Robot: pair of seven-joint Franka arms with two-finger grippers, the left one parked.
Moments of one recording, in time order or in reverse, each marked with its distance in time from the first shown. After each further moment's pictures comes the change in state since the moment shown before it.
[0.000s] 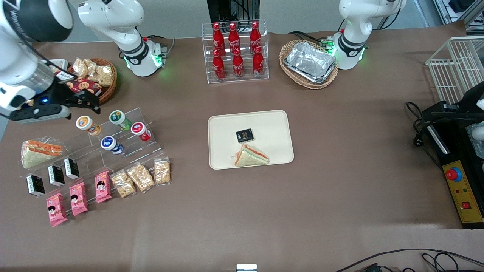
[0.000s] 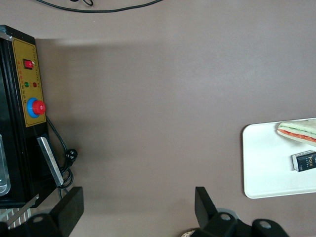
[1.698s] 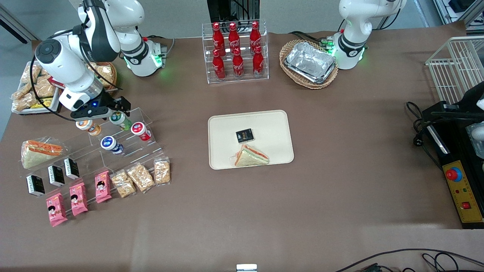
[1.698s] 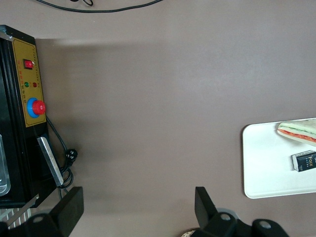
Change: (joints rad) arm 0.009 -0.151 0.001 -0.614 -0.001 0.516 0.000
